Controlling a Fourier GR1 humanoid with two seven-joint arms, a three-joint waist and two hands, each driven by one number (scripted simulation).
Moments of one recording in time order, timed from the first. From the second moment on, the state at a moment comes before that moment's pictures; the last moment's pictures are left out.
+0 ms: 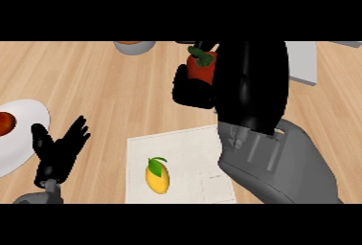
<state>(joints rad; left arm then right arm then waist) -0.03 0.22 0.06 -1.36 0.17 0.02 0.28 -0.94 -0.05 0.35 -1.73 1.00 0.02 1.20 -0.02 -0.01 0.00</state>
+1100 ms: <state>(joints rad) -0.06 0.21 0.06 -1.33 0.15 0.01 0.28 -1.18 -0.30 -0.12 -1.45 0.85 0.28 0.99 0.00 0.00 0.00</state>
